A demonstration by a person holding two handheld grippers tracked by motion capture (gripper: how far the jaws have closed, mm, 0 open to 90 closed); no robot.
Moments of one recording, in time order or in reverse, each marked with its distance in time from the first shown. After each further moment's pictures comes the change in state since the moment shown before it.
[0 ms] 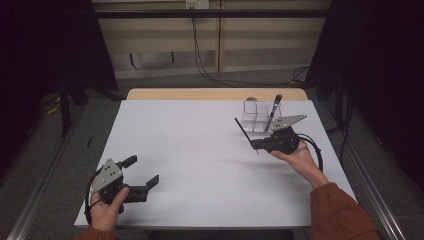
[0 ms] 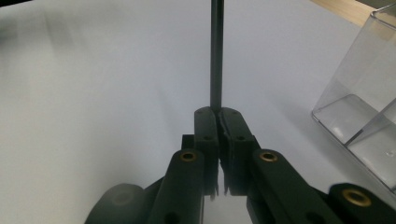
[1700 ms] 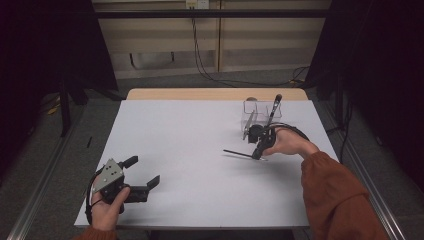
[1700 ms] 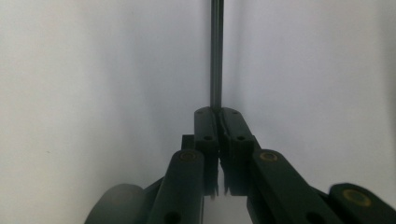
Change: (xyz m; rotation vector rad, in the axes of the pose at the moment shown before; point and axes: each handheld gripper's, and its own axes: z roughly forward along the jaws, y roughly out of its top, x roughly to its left) left arm 0.000 -0.001 0.002 0.010 -0.005 -0.003; right arm -0.011 0.037 0.063 0.802 0.107 -0.227
